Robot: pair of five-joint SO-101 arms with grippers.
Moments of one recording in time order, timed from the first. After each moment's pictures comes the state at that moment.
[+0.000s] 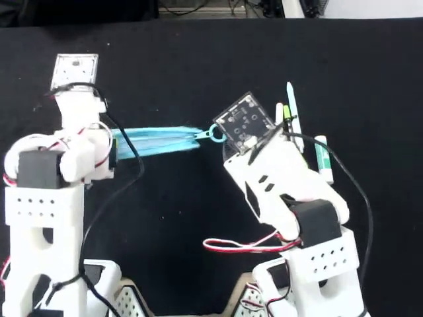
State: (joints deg) left arm -3.9 -40.7 15.1 88.6 -2.2; right arm -14.9 -57.5 37.2 65.5 25.2
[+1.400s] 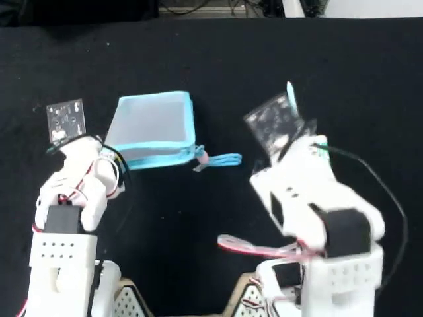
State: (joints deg) left arm -4.6 -64.7 60.3 51.1 10.4; right arm -6.8 -54.9 23.8 89.9 21.1
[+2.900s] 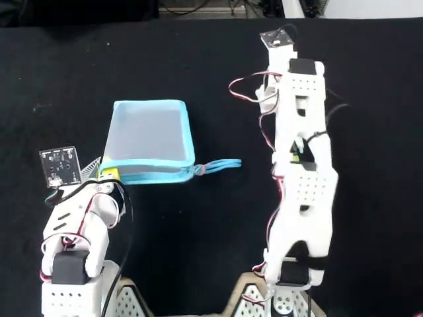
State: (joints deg) left arm -4.6 -102.1 82.3 51.2 10.9; right arm 4.4 50.4 -47.8 81.9 16.6
